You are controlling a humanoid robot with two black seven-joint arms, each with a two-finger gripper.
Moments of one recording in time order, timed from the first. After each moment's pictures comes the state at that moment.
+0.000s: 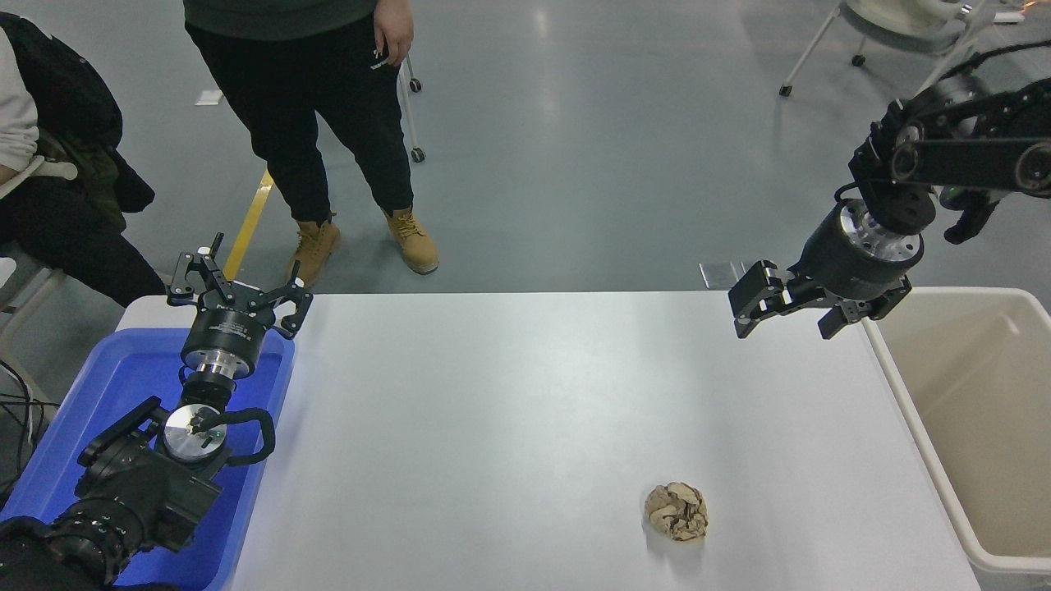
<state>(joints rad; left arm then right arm) -0.66 0.17 -0.94 -0.30 -0.25 -0.68 -0.31 1.85 -0.37 -1.04 1.18 -0.28 0.75 -0.05</state>
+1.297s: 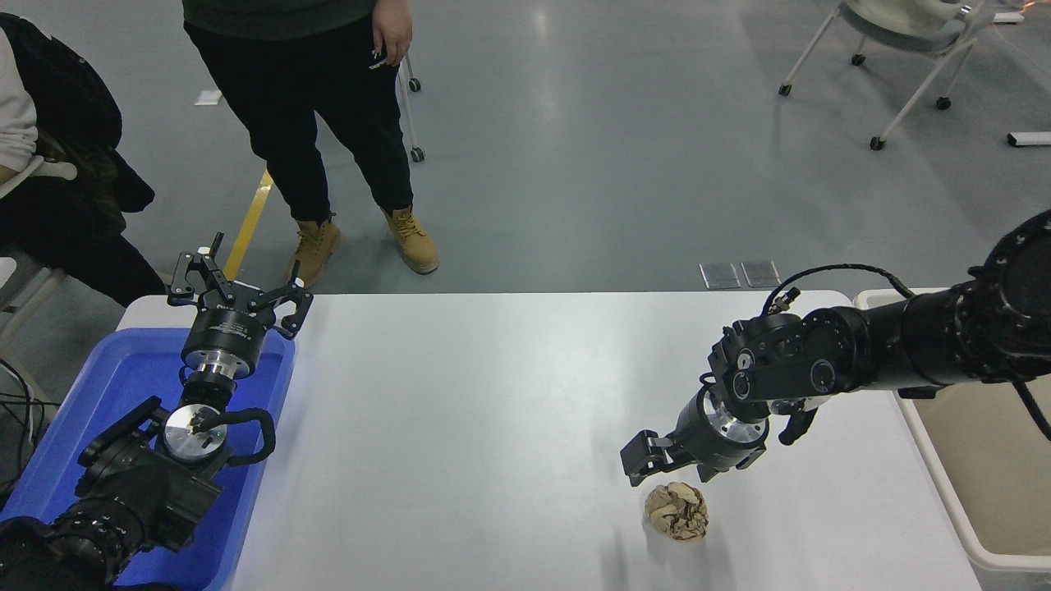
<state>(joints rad) -0.66 0.17 -0.94 -0.30 -0.25 -0.68 -0.31 1.45 -0.12 -0.96 1.14 -0.29 0.38 -0.06</state>
